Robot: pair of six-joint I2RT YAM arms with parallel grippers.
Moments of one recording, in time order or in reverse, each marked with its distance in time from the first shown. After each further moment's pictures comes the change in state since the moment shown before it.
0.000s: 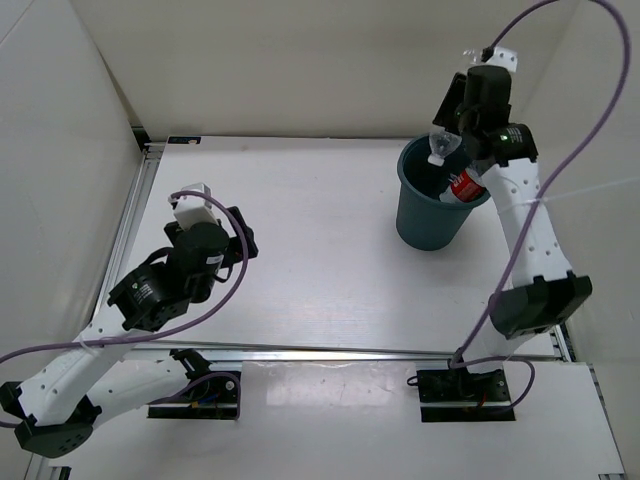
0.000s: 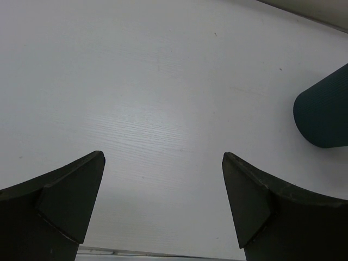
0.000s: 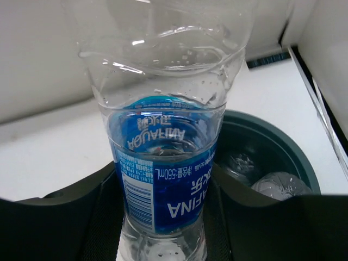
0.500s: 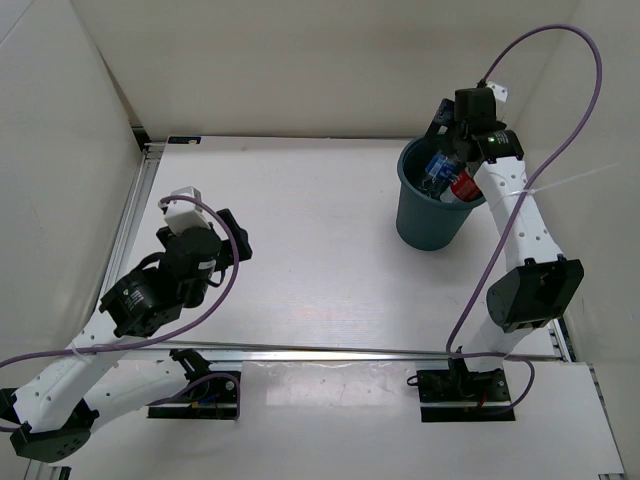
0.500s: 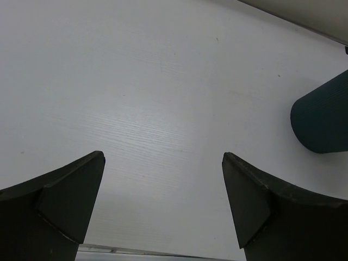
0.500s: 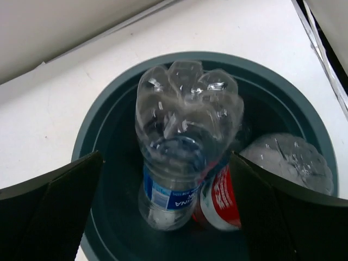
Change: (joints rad) left arm 0.000 -0.040 -0.003 -0.024 -0.011 -0.029; right arm -0.061 0.074 -0.177 -0.045 0.010 0.100
